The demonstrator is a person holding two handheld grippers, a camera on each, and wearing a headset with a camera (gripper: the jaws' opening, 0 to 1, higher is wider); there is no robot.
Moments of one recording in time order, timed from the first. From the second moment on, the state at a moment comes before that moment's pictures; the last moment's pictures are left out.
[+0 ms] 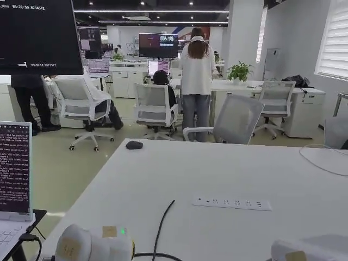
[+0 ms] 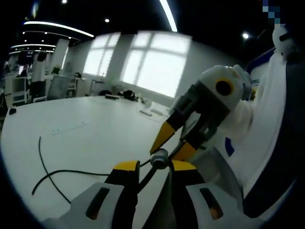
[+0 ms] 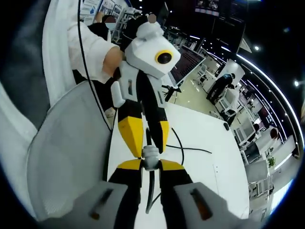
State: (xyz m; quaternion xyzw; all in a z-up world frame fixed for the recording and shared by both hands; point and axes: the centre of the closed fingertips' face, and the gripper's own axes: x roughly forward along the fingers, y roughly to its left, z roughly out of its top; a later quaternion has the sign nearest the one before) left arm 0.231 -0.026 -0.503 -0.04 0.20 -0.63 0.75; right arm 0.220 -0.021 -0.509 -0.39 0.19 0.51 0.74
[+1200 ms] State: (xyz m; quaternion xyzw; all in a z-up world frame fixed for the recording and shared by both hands) left arm 0.211 -0.023 -0.467 -0.09 0.09 -0.70 0.71; right arm 0.205 -0.027 -0.469 0.01 0.17 0.62 0.76
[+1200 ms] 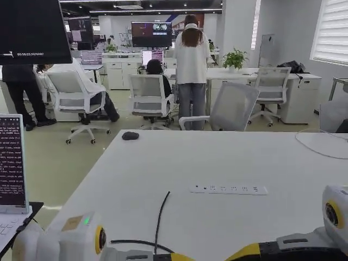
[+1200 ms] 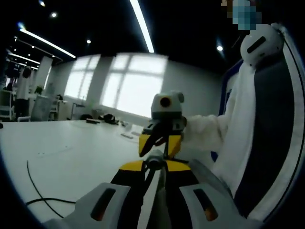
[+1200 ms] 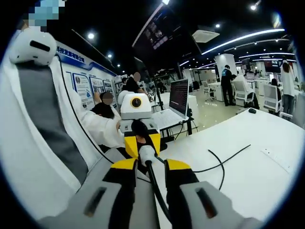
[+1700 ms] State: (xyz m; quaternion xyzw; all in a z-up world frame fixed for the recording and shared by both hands) left arm 0.213 -0.022 -0.466 -0.10 0.11 -0.70 0.70; right arm 0.204 -0.016 -0.465 0.03 0.14 0.63 0.76
